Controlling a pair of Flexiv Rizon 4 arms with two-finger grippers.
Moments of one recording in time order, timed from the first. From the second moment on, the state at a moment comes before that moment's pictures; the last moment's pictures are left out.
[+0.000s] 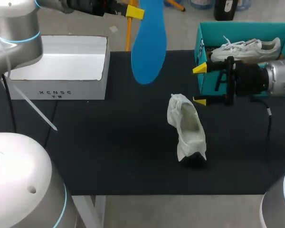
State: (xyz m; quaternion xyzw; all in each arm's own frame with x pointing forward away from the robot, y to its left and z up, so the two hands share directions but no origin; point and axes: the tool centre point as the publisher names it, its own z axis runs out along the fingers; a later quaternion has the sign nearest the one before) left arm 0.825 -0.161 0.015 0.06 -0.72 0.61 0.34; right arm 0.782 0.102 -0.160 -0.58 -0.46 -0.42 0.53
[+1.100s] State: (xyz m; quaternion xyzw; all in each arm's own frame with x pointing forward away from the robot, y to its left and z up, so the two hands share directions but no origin) left arm 0.825 -0.161 0.015 0.06 -0.72 0.61 0.34; right arm 0.790 0.141 -0.149 -0.57 -0.47 -0.42 0.53
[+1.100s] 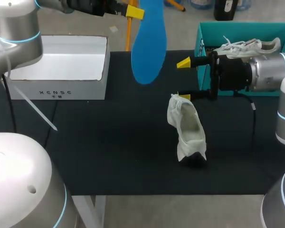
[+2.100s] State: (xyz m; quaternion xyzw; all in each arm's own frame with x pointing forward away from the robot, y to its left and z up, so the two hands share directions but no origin) left arm 0.728 -0.141 -0.046 -0.16 -0.77 0.61 0.11; right arm 0.790 0.141 -0.150 -0.57 -0.47 -0.42 0.53
